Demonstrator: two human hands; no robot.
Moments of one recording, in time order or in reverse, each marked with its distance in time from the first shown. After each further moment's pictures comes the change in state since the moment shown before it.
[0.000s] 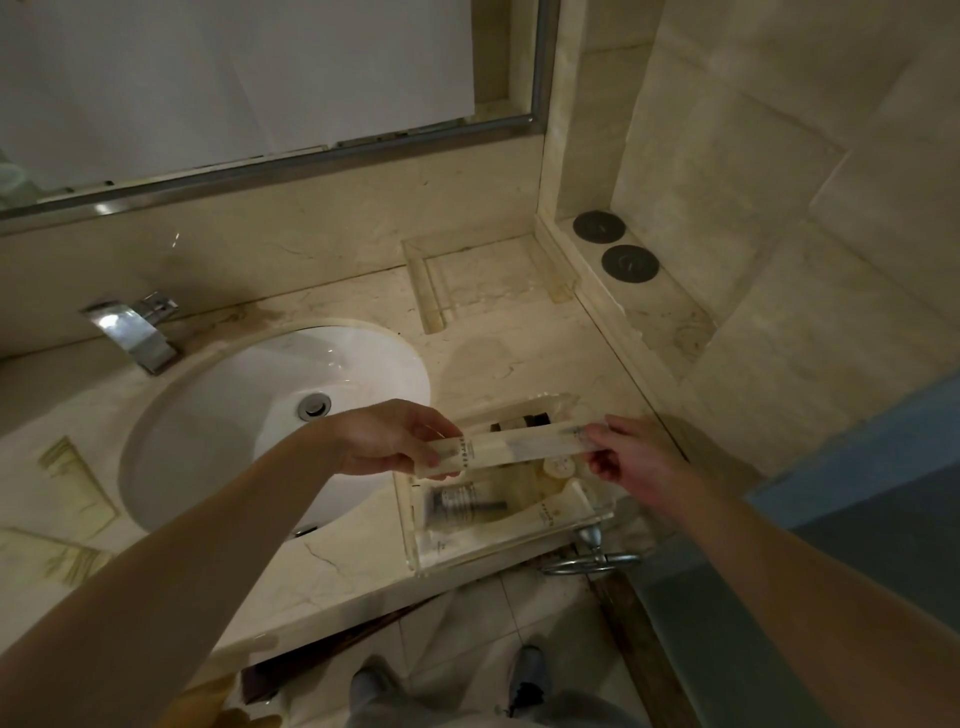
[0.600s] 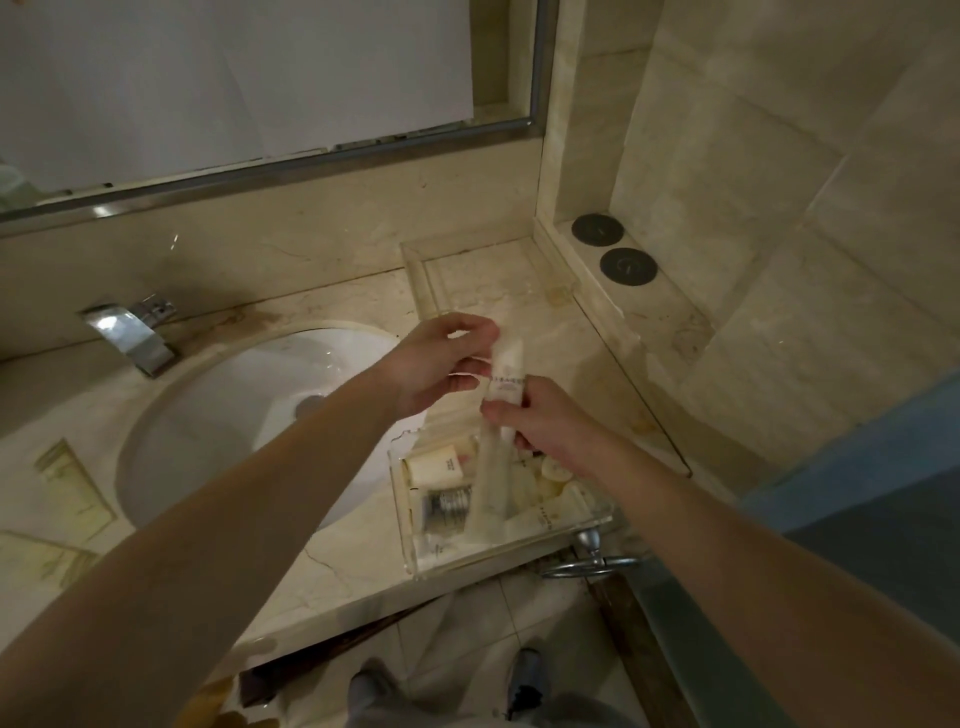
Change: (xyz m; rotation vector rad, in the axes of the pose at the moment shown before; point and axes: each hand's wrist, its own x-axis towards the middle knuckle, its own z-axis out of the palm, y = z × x) left_hand 0.015 0.071 0.039 -0.172 0.297 0.388; right_hand -0.009 -0.059 0.087 -0.253 -0.209 -0.267
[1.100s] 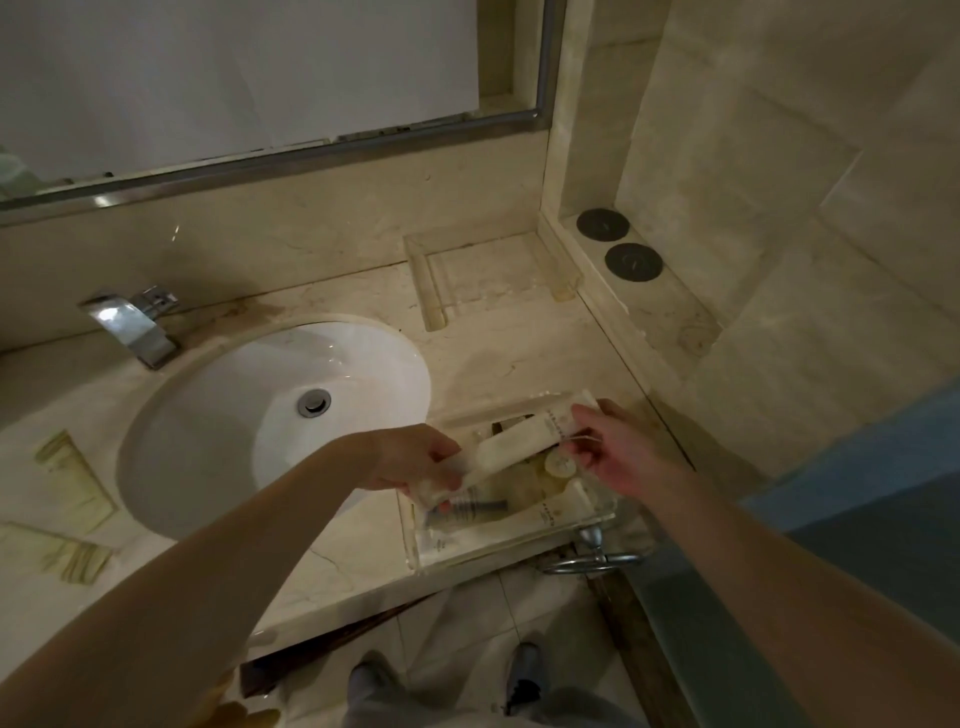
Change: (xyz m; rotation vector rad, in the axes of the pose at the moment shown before) left_hand -0.021 -0.079 -0.039 0.624 -0.371 -0.395; right_hand -0.008 0.063 -0.052 0.575 0.283 0.350
